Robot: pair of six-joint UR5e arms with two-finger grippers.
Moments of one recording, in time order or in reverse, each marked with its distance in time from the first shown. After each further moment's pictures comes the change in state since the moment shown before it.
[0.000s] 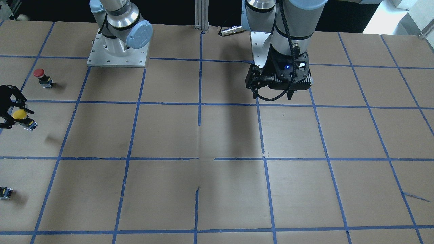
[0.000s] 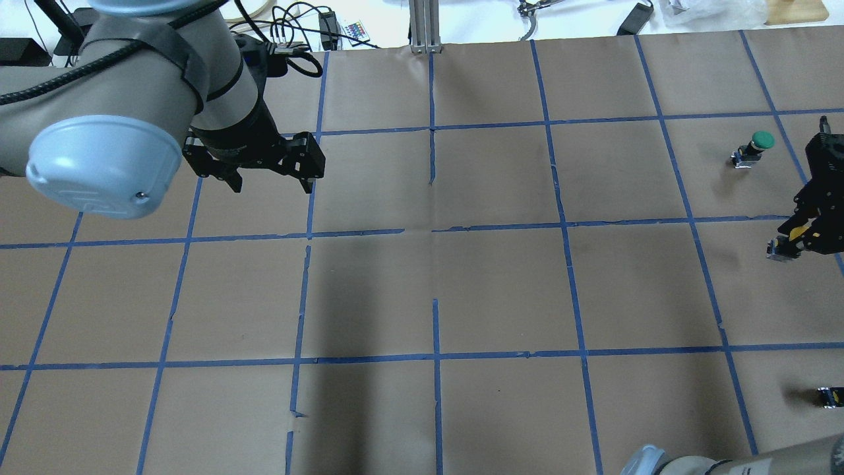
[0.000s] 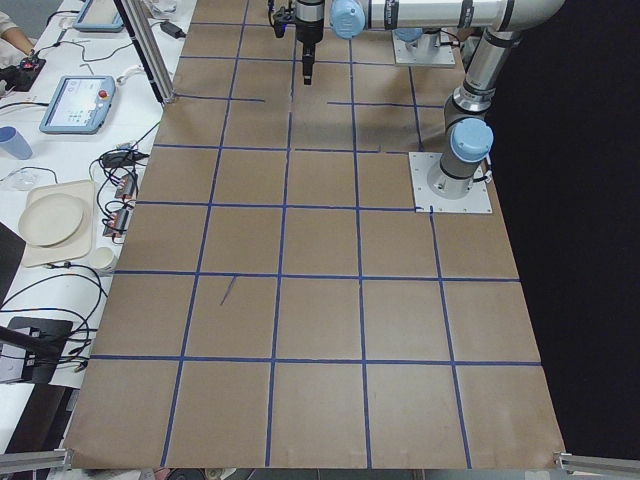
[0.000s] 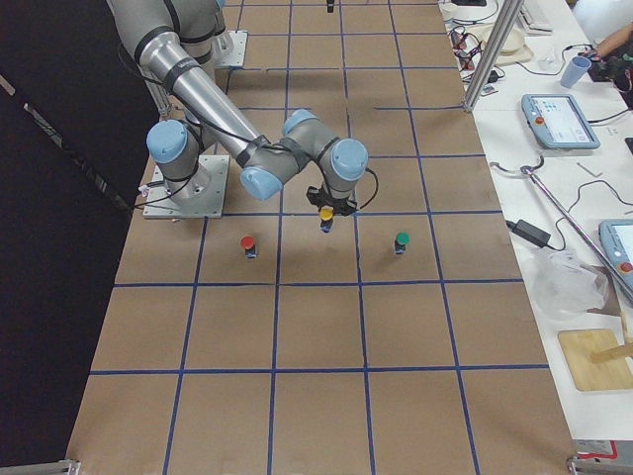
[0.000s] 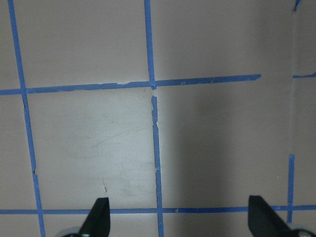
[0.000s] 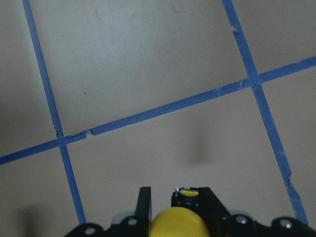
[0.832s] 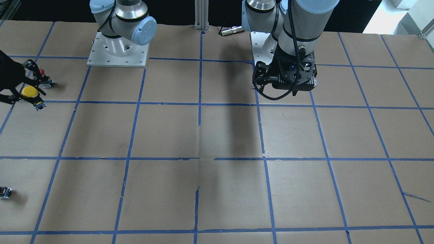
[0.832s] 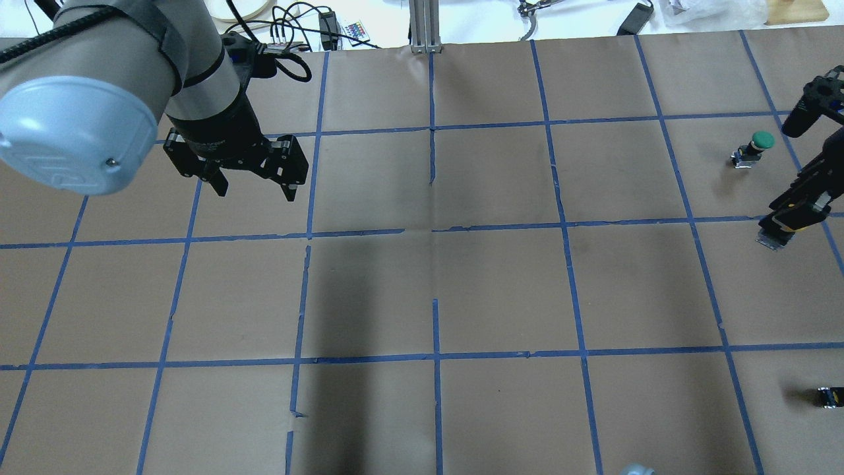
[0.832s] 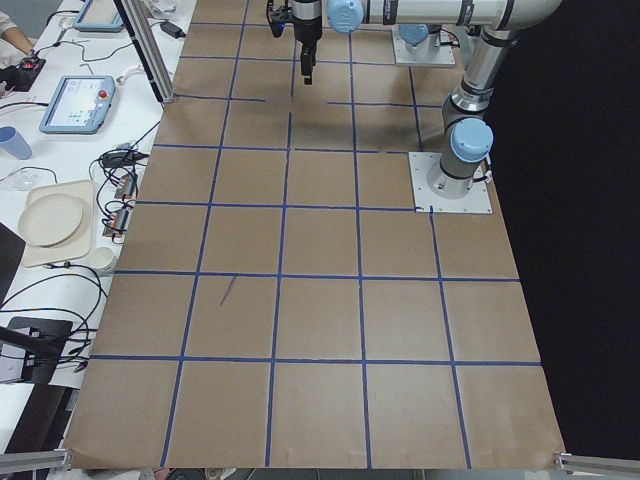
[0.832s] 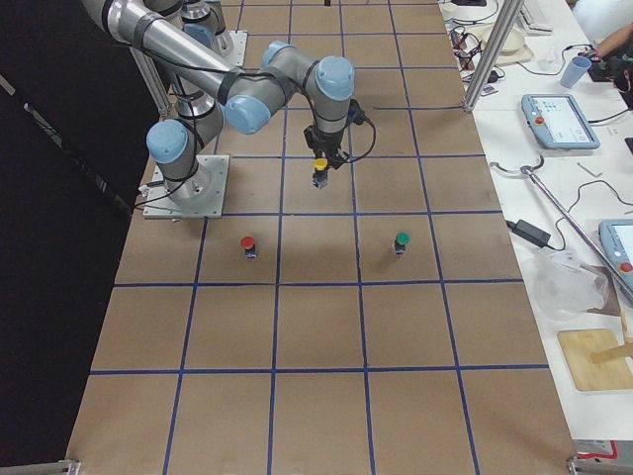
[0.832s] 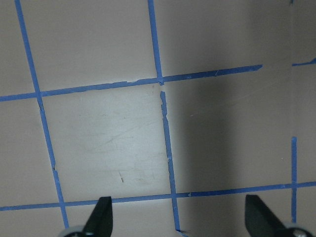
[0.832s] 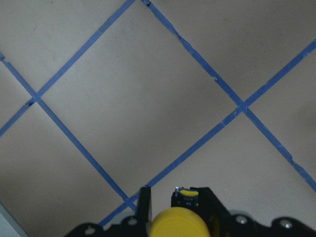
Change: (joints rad) left arm 0.008 -0.006 0.011 -0.097 0.028 0.045; right arm 0.138 -0.264 0.035 0.086 0.006 0.520
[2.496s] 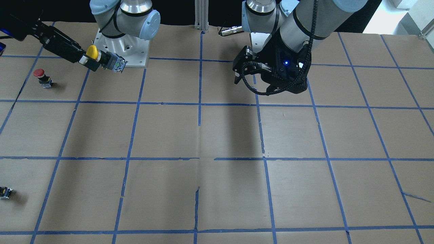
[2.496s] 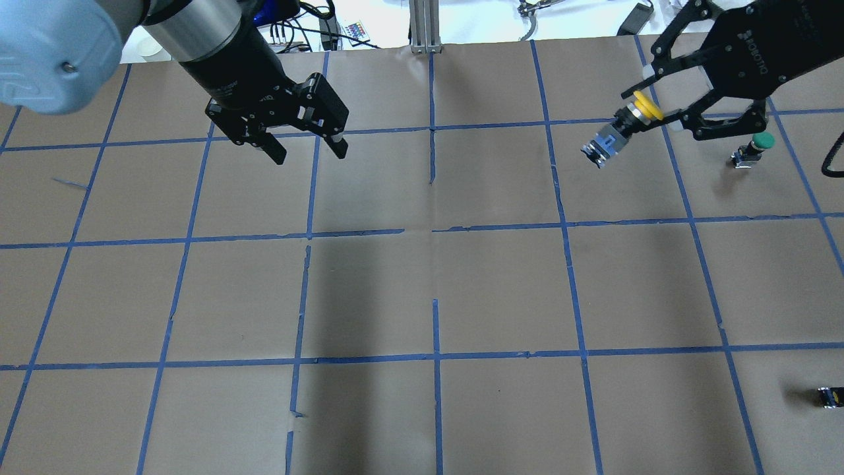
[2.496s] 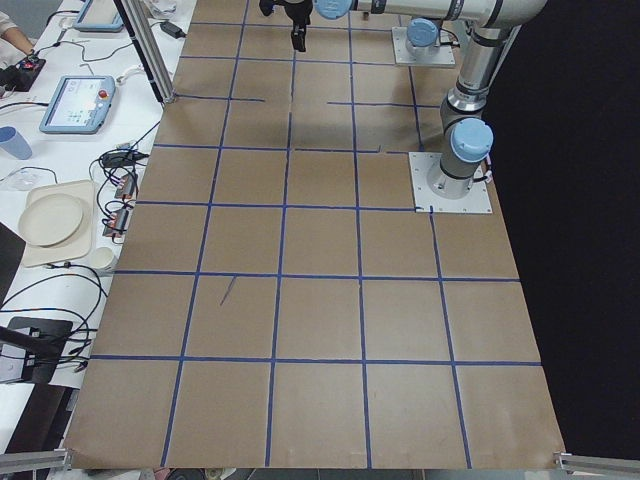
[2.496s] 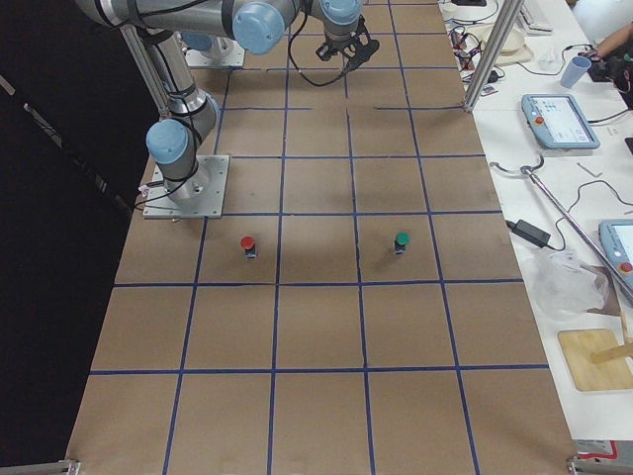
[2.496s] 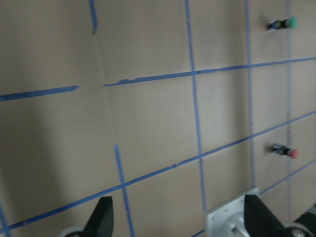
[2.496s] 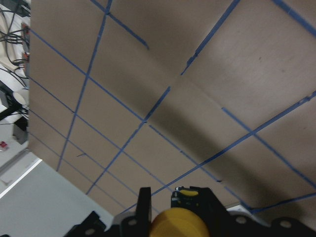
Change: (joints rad) left arm 0.019 -0.080 0.194 -0.158 -0.227 0.129; right arm 0.231 -0.048 -0.314 0.482 0.514 1.815
